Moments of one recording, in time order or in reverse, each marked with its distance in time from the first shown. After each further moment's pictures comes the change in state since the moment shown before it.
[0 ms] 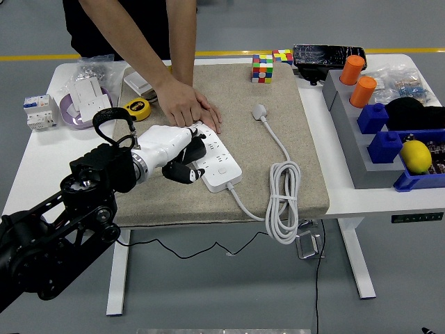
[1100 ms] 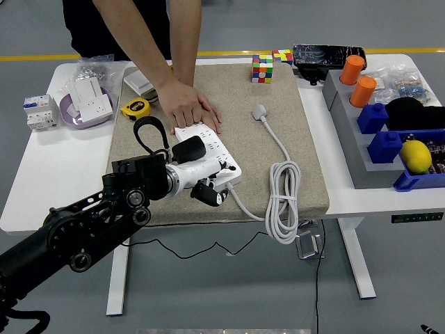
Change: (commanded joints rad) left arm -0.143 -0.086 0.174 0.325 -0.388 0.106 -0.037; right arm 0.010 0.000 -0.005 0.000 0.002 0.000 0.001
